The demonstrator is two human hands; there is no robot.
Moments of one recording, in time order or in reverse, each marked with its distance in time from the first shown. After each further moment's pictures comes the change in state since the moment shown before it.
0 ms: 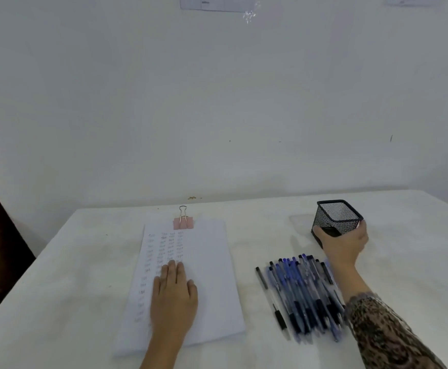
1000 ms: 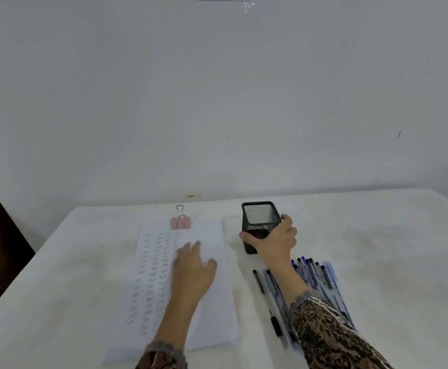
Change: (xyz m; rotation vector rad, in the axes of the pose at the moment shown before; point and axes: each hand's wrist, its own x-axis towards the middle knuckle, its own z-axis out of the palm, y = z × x) left_hand 0.032 0.053 -0.022 -0.388 -0.081 -0.048; right_hand -0.075 -0.042 0.071 -0.281 -0.411 -0.095
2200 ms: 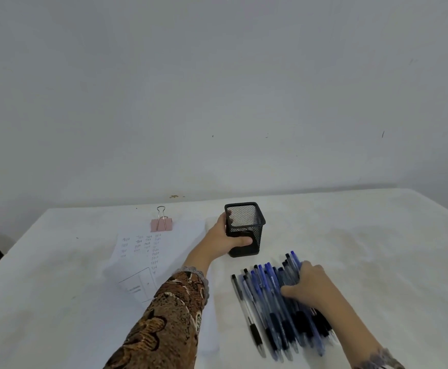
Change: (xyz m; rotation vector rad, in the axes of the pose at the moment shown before) left_hand 0.087 0.059 0.058 -0.603 -0.457 0.109; right_hand -0.013 0.059 -0.088 -0.569 -0.438 0.174
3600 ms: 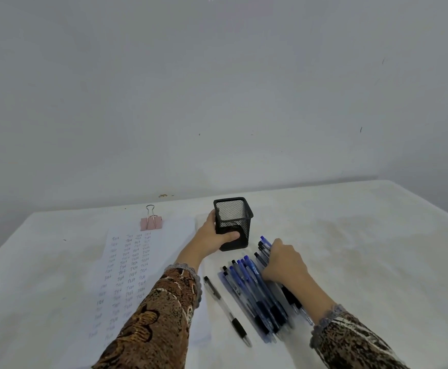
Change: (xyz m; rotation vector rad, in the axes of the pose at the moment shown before) left_hand -0.001 -0.010 0.003 0.016 0.006 0.037; right_hand 0.010 -0.025 0.008 -0.115 0.141 -0.075
